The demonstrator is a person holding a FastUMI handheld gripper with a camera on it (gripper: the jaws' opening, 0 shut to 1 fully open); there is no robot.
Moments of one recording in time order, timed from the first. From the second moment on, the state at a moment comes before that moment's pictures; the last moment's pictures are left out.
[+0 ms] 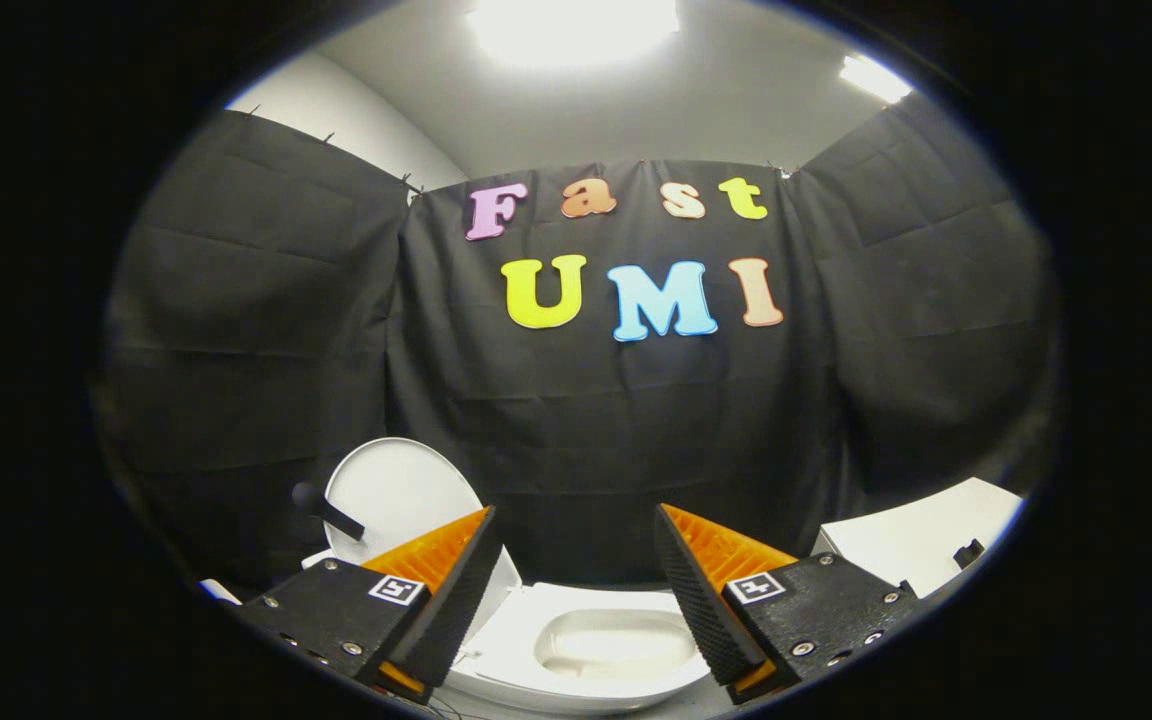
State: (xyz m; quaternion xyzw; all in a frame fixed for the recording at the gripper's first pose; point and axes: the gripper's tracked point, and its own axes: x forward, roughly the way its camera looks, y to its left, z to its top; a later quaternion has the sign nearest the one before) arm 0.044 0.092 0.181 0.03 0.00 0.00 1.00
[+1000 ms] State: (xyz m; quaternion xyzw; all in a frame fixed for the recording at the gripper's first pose) arm -0.001 0.031 0.120 0.02 -0.01 -0.05 1.00
